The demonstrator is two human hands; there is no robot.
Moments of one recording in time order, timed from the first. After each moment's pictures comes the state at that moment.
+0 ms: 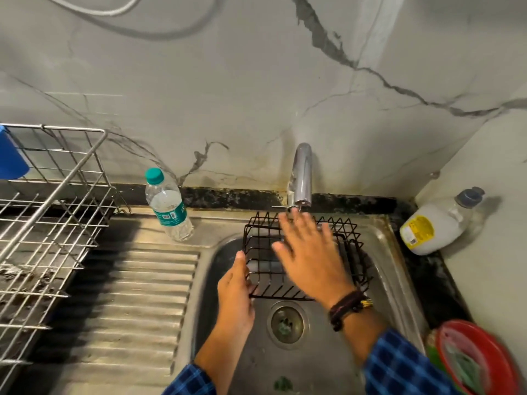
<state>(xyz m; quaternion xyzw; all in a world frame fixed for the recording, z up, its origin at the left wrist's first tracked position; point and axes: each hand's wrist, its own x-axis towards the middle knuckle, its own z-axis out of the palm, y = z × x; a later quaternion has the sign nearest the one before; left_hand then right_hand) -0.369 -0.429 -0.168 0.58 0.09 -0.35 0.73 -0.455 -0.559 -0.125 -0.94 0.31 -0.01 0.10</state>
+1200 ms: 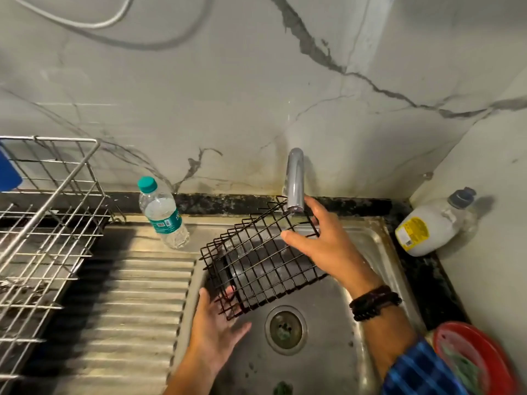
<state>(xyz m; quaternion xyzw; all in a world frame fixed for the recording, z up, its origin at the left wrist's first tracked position) -0.354 -0.379 -0.199 0.49 0.21 -0.47 0.70 -0.468 -0.575 -0.054 -0.78 0.39 -0.13 0.46</state>
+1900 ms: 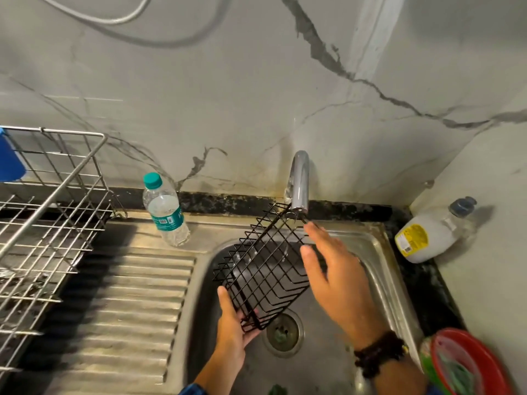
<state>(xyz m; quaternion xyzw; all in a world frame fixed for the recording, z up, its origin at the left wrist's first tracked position) -0.389 -0.402 -0.208 0.59 0.20 -0.45 0.64 -0.498 -0.543 -0.084 -0.87 0.33 -0.23 0.28</state>
